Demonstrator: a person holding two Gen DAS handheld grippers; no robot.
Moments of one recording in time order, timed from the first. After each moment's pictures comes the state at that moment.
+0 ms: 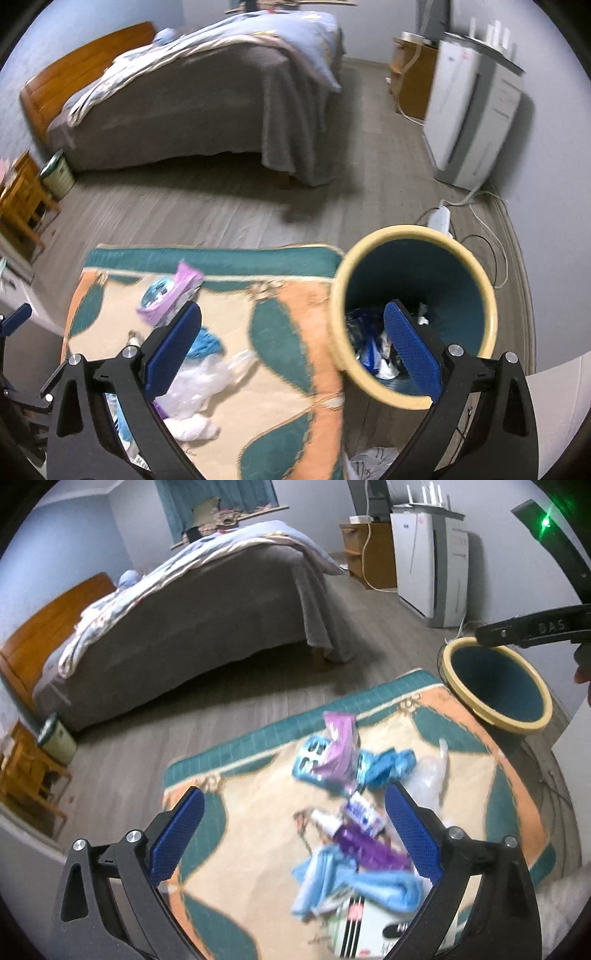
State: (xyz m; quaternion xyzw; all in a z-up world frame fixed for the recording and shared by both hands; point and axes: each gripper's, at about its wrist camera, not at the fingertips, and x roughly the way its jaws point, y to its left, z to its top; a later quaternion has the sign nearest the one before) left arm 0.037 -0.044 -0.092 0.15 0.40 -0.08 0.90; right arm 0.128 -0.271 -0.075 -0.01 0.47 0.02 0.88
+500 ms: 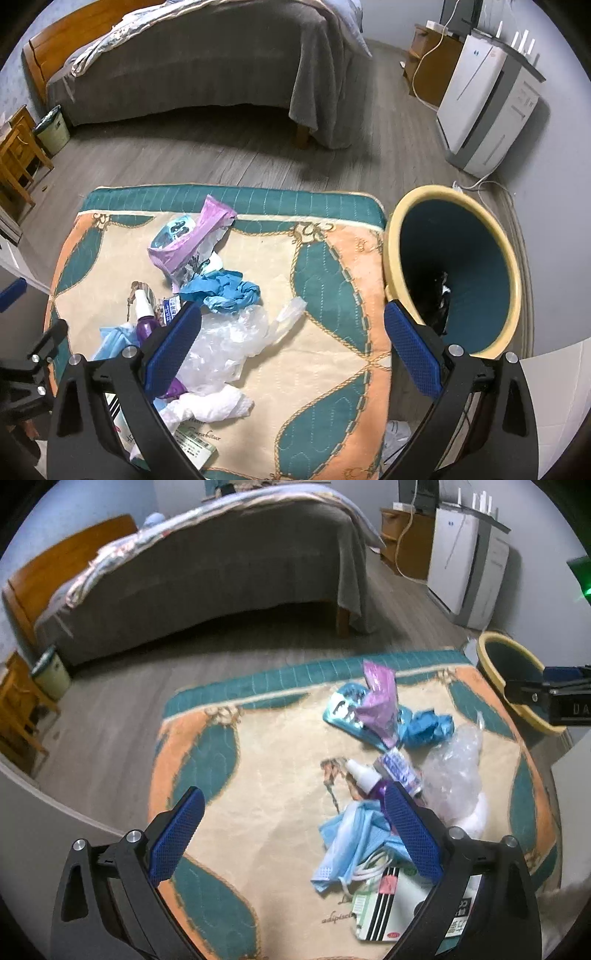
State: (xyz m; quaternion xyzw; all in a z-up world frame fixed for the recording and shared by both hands) left arm 0.045 0.013 -0.147 0.07 0.46 -0.06 0.88; right arm 0.111 -0.213 -0.131 -0.04 0.52 0.02 0.85
